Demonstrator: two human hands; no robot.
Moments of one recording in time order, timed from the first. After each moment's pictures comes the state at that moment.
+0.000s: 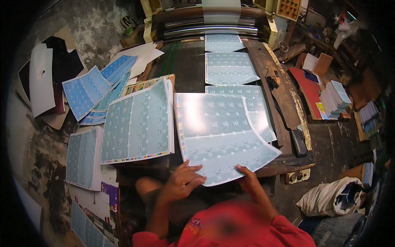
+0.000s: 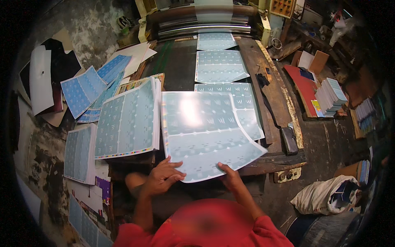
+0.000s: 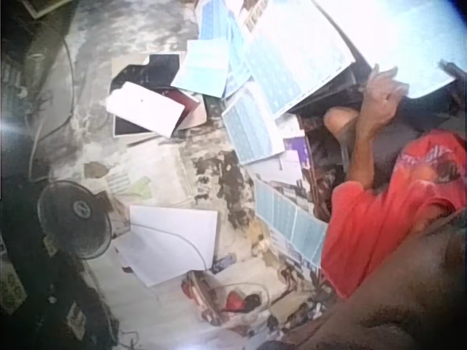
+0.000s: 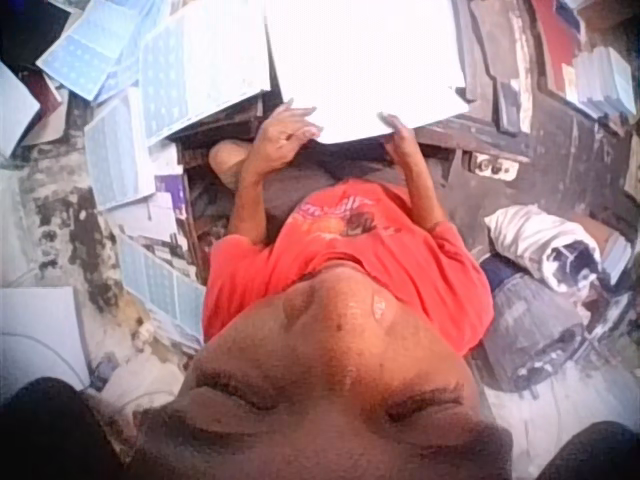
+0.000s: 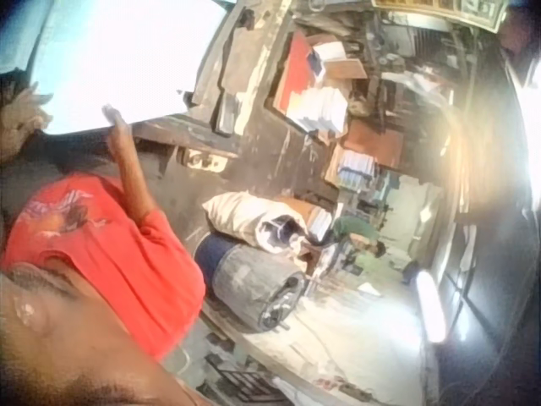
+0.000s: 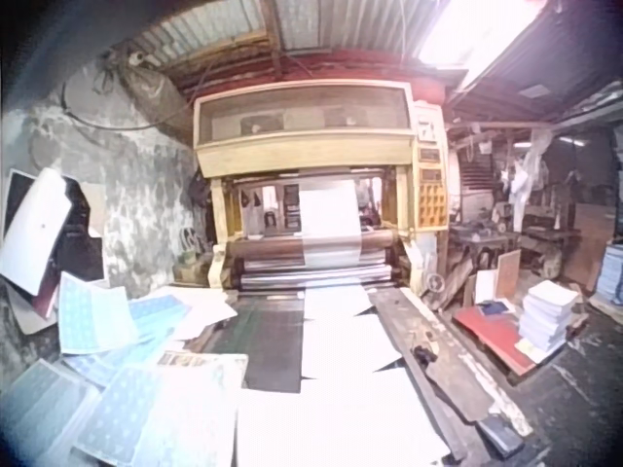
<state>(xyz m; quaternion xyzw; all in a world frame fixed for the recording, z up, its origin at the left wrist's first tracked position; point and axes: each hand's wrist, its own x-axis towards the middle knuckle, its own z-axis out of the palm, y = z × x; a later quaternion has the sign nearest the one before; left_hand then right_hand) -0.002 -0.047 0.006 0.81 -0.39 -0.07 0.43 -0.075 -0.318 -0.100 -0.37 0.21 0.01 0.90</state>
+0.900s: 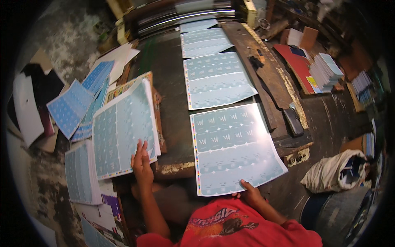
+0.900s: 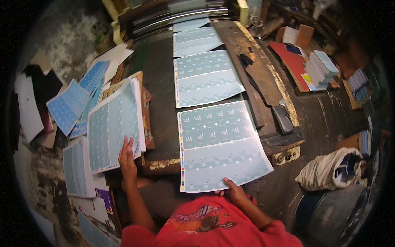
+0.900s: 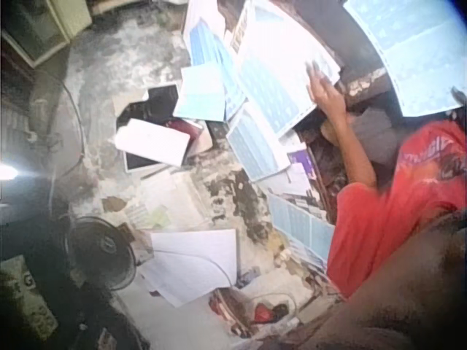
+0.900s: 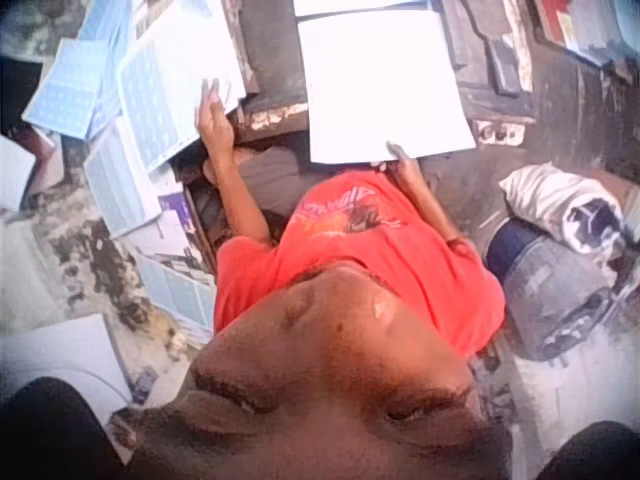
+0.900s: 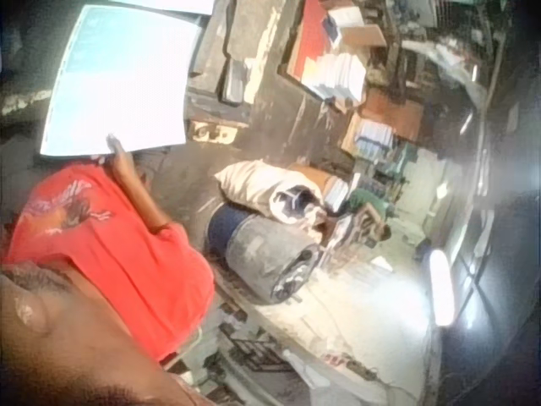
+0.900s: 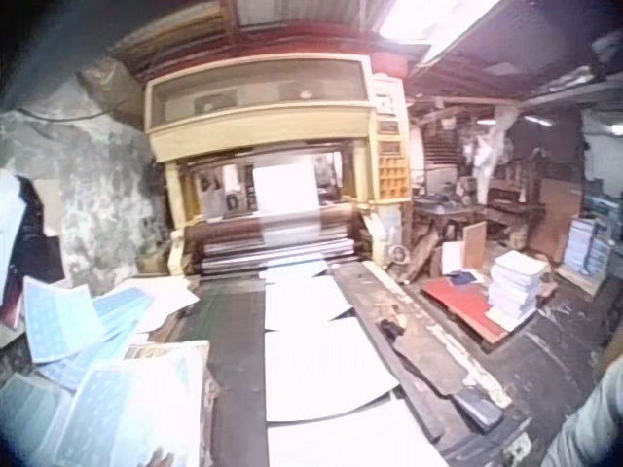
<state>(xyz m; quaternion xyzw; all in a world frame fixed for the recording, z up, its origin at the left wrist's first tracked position) 0.050 -0.016 -0.025 0.88 -0.09 0.09 0.45 -0.186 -0.328 -0.134 -0.40 0.28 0.11 0.86</state>
